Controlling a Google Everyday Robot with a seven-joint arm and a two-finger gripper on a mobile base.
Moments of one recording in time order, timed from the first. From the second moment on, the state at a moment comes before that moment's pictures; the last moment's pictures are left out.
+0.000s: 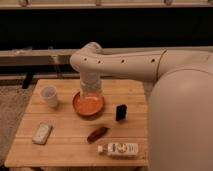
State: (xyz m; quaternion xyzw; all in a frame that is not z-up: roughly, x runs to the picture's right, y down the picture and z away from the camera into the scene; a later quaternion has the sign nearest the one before) arm -0.072 0.035 0.727 -0.25 0.18 0.60 0.74
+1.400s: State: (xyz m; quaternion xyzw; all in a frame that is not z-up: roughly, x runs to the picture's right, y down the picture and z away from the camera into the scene) arm -0.068 0.038 0.724 -0.24 0.17 0.59 0.75
